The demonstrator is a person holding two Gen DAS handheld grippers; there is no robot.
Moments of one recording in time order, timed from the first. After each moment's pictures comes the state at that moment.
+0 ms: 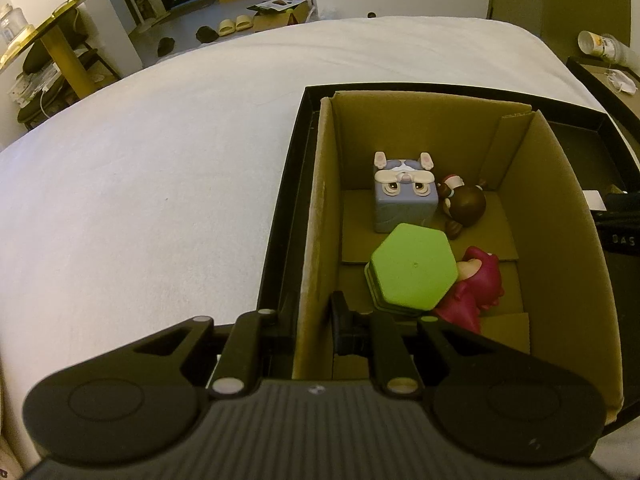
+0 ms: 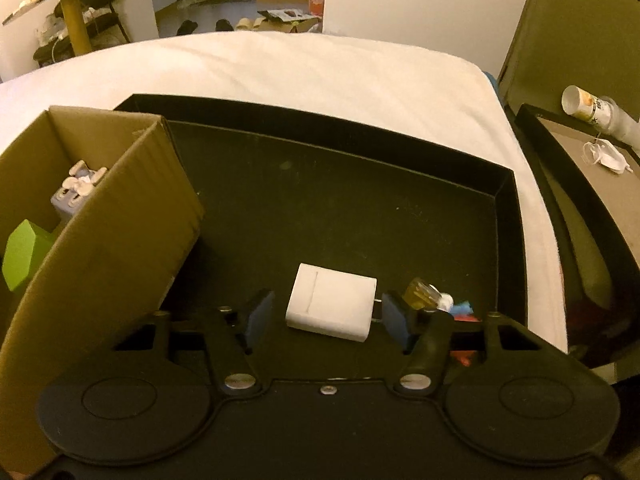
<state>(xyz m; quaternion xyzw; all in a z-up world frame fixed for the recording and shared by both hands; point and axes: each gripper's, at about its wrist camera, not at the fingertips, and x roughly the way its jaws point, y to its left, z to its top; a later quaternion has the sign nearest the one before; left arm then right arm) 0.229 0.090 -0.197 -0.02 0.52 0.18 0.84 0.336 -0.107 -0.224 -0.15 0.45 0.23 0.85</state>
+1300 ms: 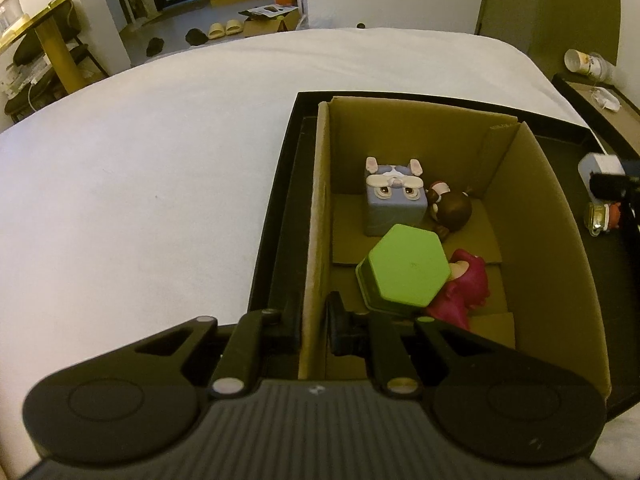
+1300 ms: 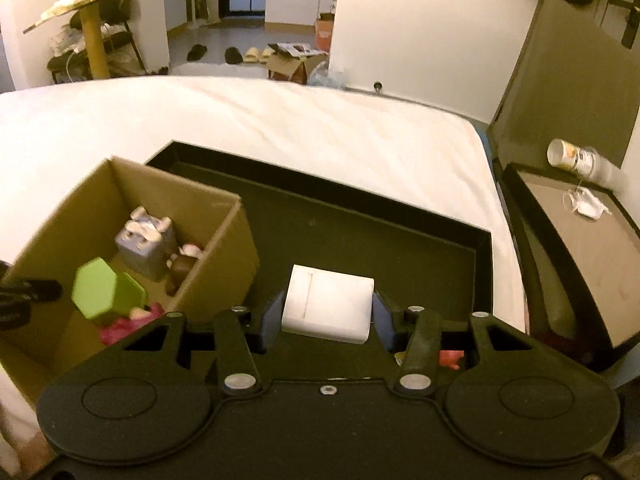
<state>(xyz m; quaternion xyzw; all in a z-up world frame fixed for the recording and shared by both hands) 0.220 0.098 -0.194 -0.05 0.50 0.15 0.85 0.304 -0.092 -0.150 -0.16 0.40 0.24 0.87</state>
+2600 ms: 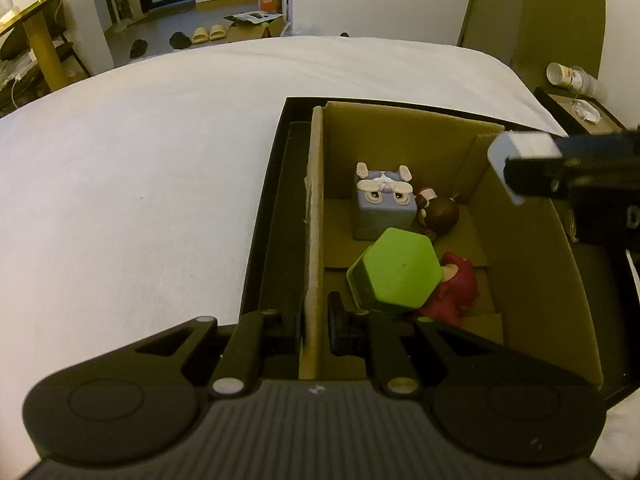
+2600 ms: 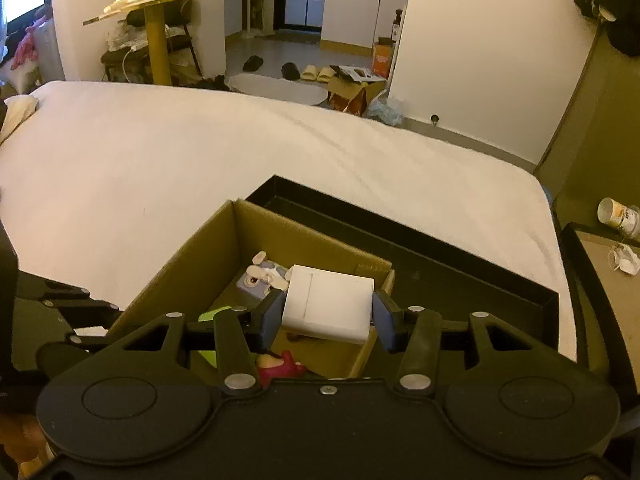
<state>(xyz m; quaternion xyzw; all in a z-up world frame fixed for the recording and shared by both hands) 0.210 0.109 -0.193 -0.07 0.49 0.12 0.86 0.269 -0.015 -0.129 -0.18 0.38 0.30 0.86</state>
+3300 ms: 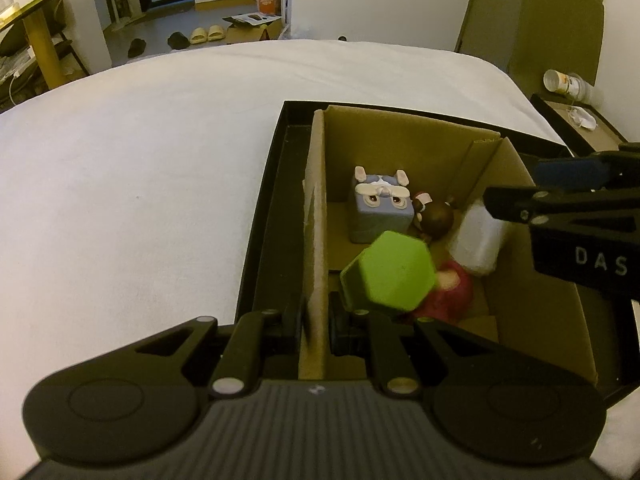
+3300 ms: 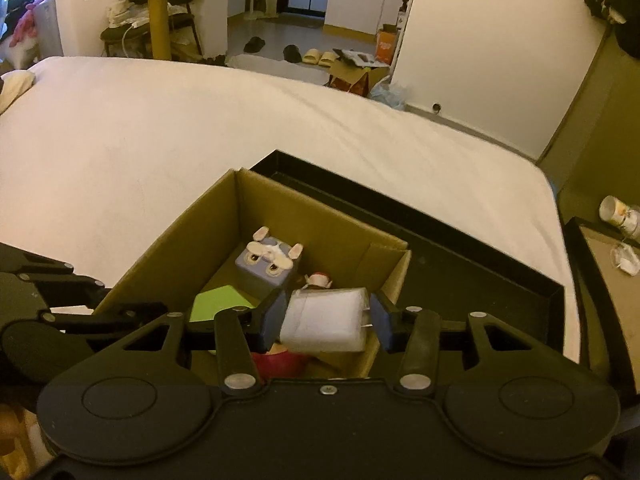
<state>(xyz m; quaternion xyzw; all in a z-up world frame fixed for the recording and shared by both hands) 0.209 0.111 -0.192 -0.08 0.48 0.12 0.86 0.263 -0.005 -0.141 -0.21 0.38 0.29 0.85</state>
